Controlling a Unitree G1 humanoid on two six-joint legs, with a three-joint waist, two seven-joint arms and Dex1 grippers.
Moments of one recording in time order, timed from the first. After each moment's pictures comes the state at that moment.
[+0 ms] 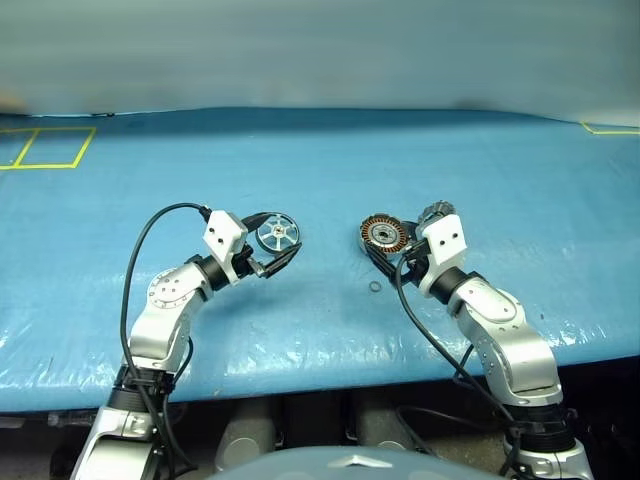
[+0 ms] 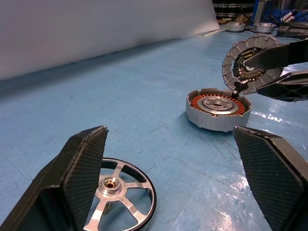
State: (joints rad) left arm -0.21 0.36 -0.06 -0.05 -0.29 0.12 -0.72; right arm -0.08 -0.36 -0.01 -0.38 0.23 0.51 0.41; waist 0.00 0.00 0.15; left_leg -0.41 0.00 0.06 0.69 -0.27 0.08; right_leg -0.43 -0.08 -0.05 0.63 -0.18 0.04
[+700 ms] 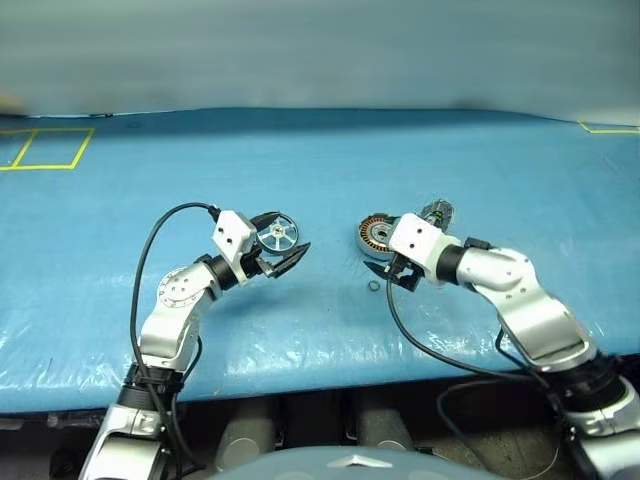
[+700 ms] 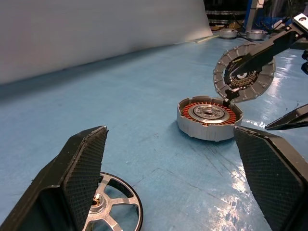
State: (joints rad) left arm -0.22 0.32 -0.08 -0.04 -0.28 0.11 -0.72; right arm -0.37 -0.78 0.30 -0.35 -0.01 0.53 0.74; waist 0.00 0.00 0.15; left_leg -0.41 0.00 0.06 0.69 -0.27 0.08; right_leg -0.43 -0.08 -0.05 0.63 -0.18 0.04
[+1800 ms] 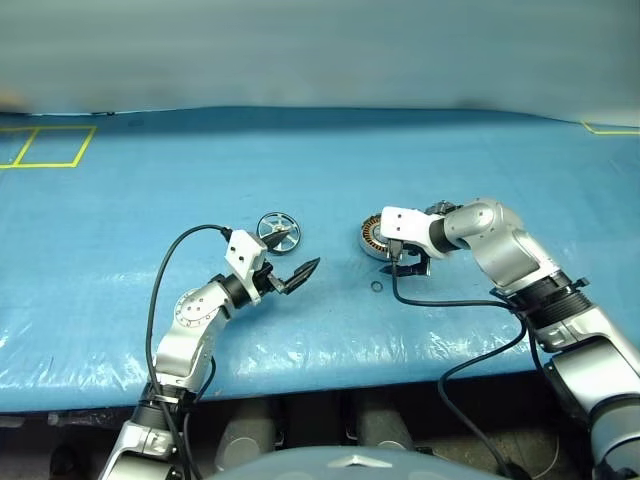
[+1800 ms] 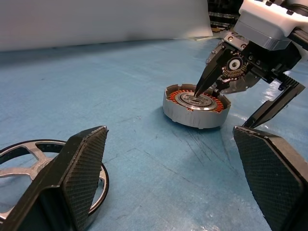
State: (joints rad) left arm -0.14 0.25 -0.13 -0.03 -0.27 0.09 -0.68; right arm -0.70 -0.71 0.46 0.21 -0.16 0.40 1.12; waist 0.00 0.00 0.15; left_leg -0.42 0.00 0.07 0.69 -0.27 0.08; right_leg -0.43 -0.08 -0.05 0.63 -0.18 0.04
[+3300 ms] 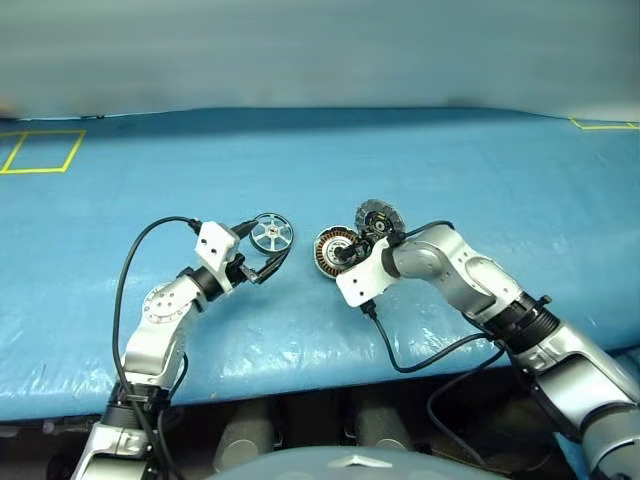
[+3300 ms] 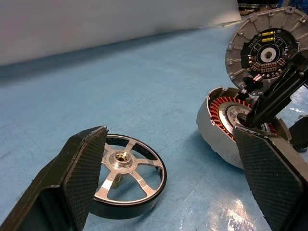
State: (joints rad) left arm -0.12 0.37 -0.05 -0.10 -0.27 0.11 -0.62; right arm -0.66 -0.66 0.65 0.04 -0.60 -0.18 0.99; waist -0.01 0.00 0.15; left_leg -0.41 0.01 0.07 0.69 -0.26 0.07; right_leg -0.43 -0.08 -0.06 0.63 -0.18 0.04
